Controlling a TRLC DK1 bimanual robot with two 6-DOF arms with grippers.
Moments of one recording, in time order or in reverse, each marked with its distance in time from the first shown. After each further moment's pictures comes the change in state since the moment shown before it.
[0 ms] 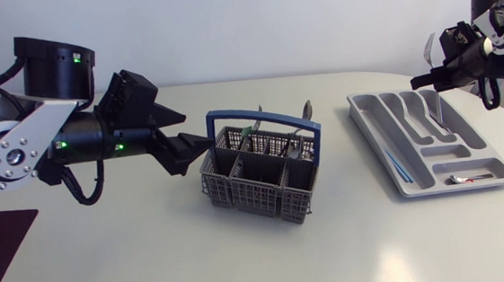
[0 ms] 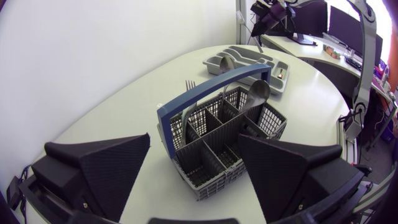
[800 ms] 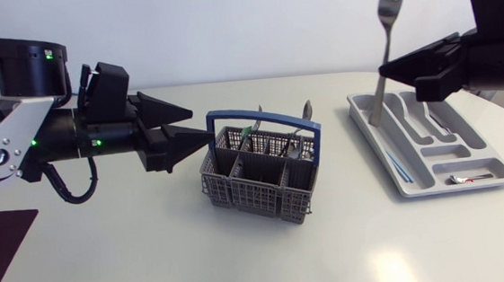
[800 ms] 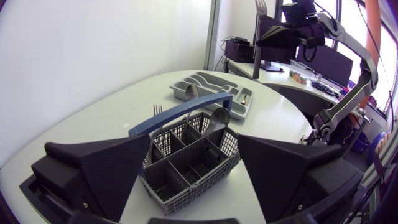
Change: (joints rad) left arm 0.088 -0.027 -0.023 0.066 0.344 -0.084; right arm 0.368 -0.814 -0.394 -0.120 -0.483 0.081
